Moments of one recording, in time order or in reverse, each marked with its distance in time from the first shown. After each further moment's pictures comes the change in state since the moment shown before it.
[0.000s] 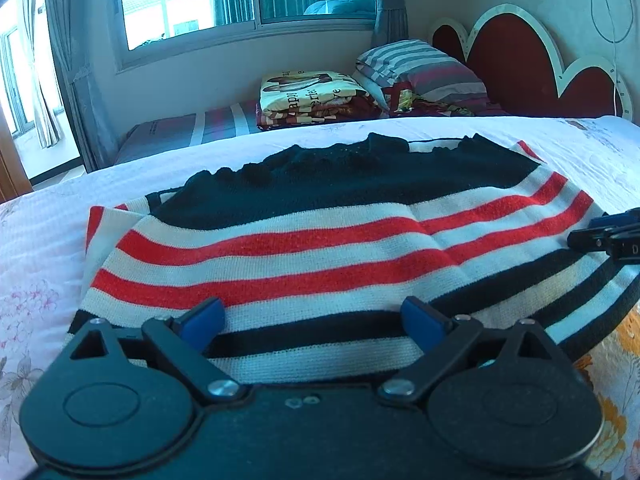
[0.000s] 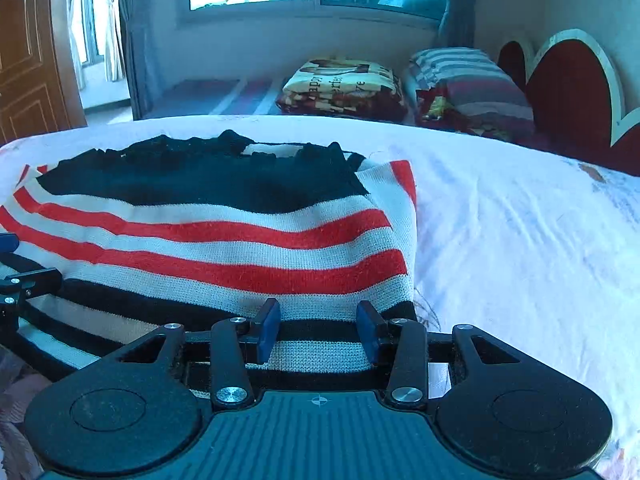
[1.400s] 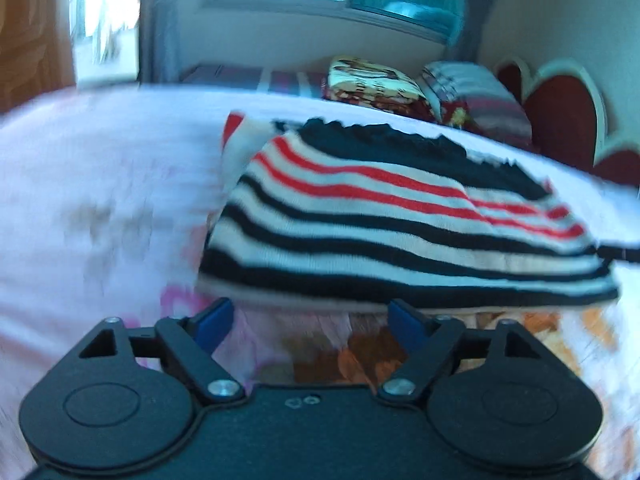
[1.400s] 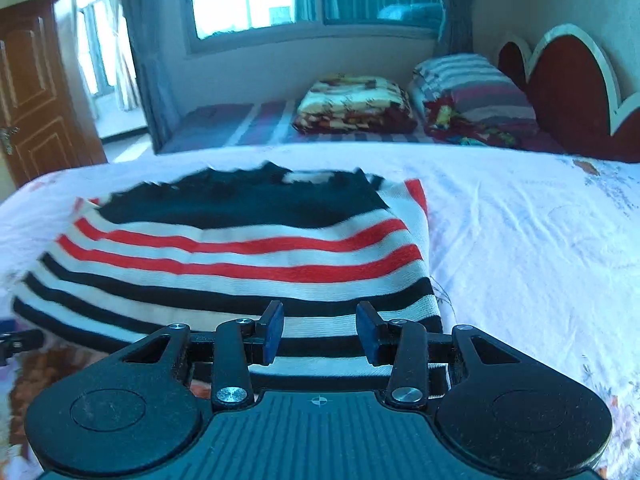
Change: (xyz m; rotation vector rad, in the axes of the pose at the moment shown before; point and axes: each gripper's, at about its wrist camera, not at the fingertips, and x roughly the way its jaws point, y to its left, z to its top) left arm -0.086 0.074 -0.061 -0.374 0.066 -0.009; right arm -0.086 0.022 -0.011 0.061 -0.070 0.085
